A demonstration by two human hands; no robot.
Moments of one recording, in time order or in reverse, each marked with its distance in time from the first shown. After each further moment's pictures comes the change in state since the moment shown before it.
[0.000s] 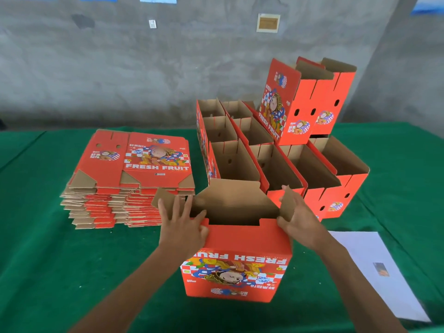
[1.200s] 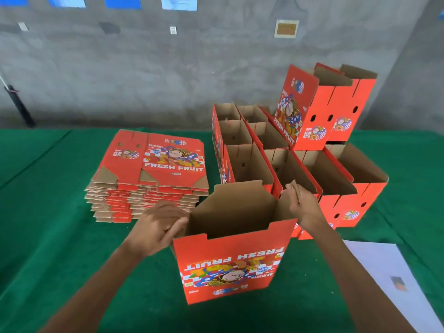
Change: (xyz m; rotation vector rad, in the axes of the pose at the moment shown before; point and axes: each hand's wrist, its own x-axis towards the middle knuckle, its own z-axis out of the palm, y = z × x) left_hand -0.026 -0.105 0.014 -0.502 0.690 0.476; right_hand 0.054 -0.017 0.013 0.052 0.243 -0.063
